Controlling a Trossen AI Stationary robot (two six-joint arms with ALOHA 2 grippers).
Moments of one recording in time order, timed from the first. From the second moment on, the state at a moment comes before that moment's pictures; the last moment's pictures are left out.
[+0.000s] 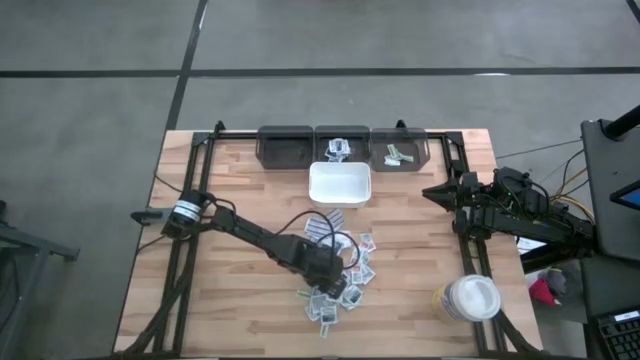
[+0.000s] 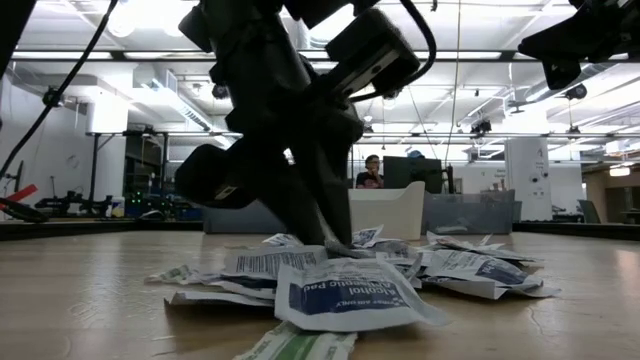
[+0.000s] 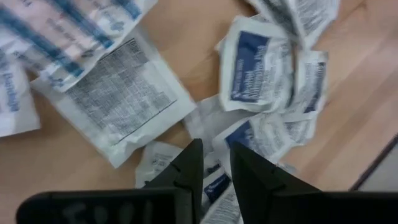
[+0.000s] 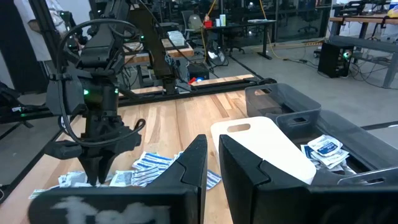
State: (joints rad) left arm -0.30 2.02 1.40 -0.39 0.12 -1.29; right arm -0.29 0.08 0.40 -0.42 -0.18 0.10
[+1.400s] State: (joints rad) left arm -0.28 2.02 1.38 -0.33 0.13 -1.23; right arm -0.29 0.08 0.40 -0.41 -0.18 0.10
